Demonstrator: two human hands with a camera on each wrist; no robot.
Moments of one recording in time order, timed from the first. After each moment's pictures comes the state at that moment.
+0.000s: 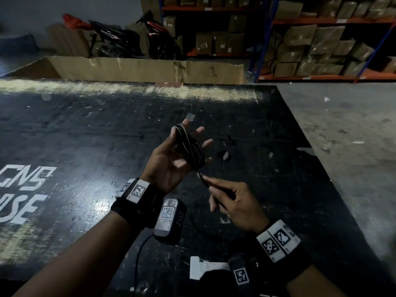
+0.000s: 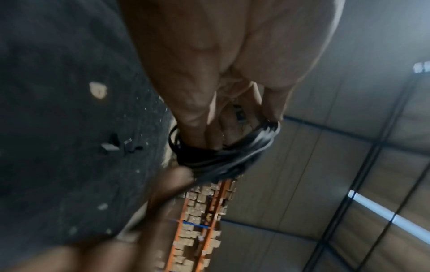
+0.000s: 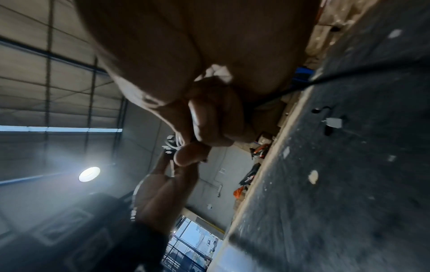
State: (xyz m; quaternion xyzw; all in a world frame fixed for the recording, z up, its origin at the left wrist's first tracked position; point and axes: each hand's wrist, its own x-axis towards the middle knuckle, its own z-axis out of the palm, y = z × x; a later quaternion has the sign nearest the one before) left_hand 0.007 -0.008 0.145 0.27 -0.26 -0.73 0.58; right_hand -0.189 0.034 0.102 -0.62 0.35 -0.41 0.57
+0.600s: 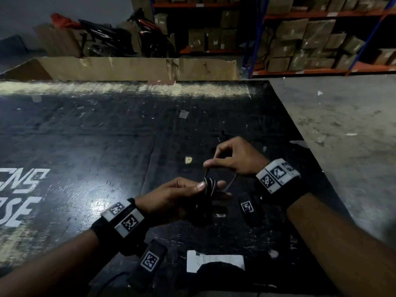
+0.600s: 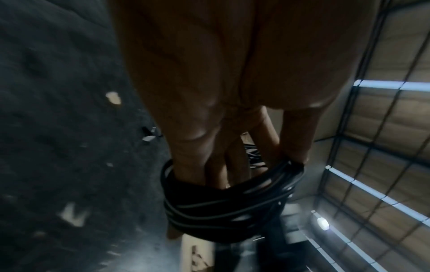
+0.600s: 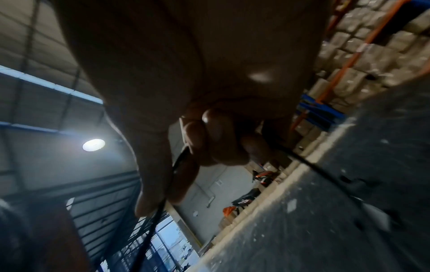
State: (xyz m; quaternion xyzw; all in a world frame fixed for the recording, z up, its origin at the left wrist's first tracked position) left_hand -0.003 0.052 0.123 0.31 -0.46 -0.79 0.28; right_hand -0.214 -0.049 0.148 -0.78 0.43 -0.25 0.37
